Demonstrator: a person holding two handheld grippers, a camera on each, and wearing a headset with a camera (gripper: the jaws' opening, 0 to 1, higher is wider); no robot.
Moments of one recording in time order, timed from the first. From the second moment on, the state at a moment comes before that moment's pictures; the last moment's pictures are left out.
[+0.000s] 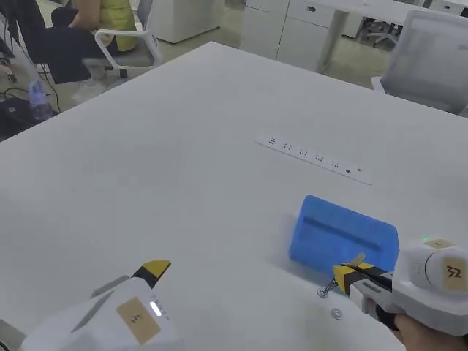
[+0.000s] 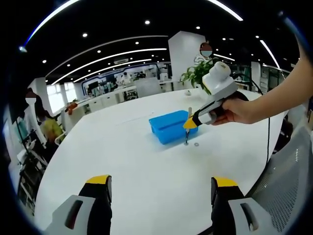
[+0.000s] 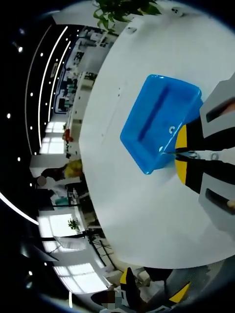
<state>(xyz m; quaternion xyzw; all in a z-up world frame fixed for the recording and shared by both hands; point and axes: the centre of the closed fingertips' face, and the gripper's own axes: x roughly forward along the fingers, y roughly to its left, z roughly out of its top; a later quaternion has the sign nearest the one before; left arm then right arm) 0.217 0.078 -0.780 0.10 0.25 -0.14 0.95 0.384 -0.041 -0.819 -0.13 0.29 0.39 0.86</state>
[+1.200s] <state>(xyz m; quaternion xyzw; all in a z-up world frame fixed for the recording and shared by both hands) 0.217 0.079 -0.778 0.10 0.24 -0.14 0.95 0.420 -0.056 -0.744 -0.11 0.22 0.36 0.90</state>
